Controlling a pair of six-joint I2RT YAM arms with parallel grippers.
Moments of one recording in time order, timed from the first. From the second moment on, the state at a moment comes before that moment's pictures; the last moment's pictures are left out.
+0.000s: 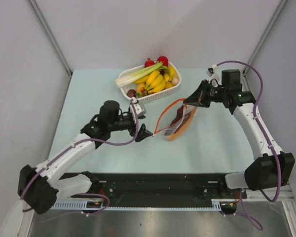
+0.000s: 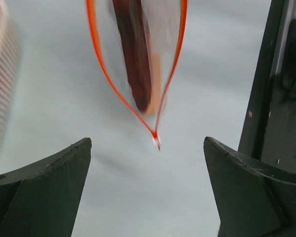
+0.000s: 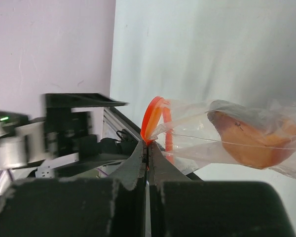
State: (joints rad) left arm -0.59 1.09 0.88 -0.16 0.58 0.20; right arm 0.15 1.36 1.33 -0.61 -0.78 0.63
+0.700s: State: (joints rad) left arm -0.64 1.39 0.72 0.16 0.51 0.15; right arm 0.15 1.36 1.32 -0.62 -0.77 0.61
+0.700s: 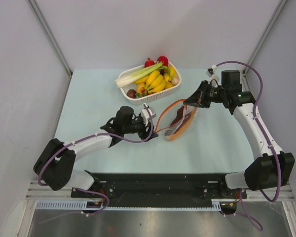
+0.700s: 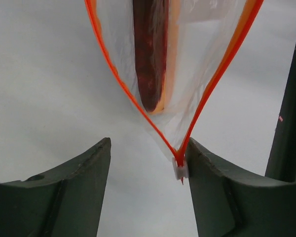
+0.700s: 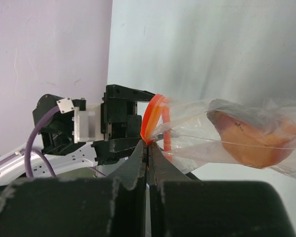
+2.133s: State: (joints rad) left arm -0.77 1.19 1.26 -0.49 0.41 0.11; right arm 0.19 1.24 1.39 -0.76 -0.77 0.36
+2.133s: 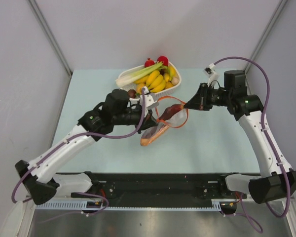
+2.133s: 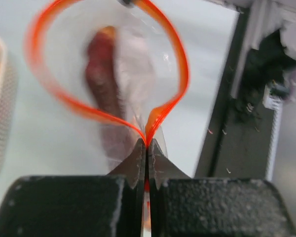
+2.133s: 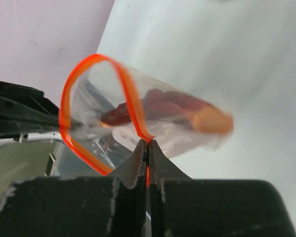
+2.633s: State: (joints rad) left arm -0.67 1.12 1.01 -0.49 0.45 0.16; right arm 0.28 1.31 1.39 -0.76 -0.74 0.36
